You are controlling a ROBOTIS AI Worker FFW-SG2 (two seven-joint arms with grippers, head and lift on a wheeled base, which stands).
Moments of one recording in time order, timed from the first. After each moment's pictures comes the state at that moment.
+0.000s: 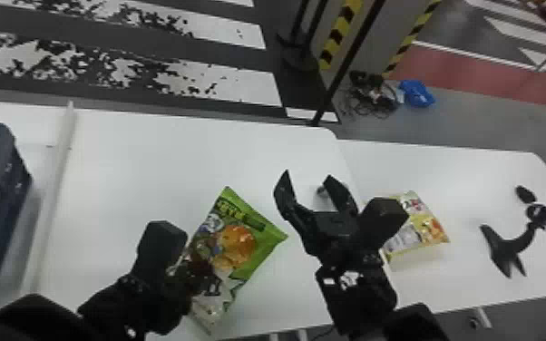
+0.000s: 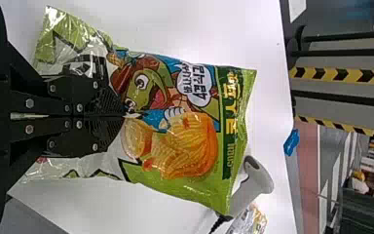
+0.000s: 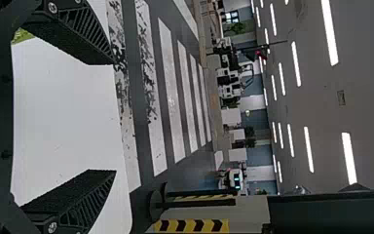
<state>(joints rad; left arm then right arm) 0.21 0.15 -0.56 -1.90 0.08 0.79 -0.19 0.52 -0.22 0.02 -2.03 -0.33 0.05 -0.11</state>
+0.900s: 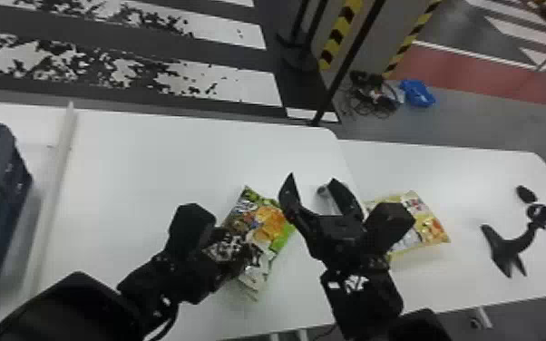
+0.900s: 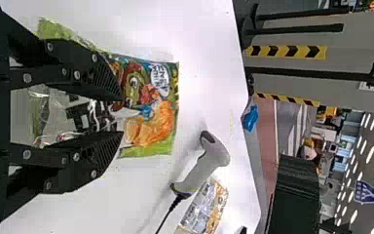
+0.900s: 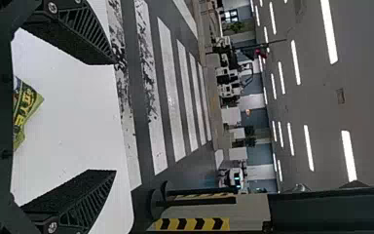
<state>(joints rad) 0.11 0.09 -0.62 -1.70 0.07 0.54 -0.19 0.54 -0.23 0.01 -2.04 -0.34 0.04 -0.11</state>
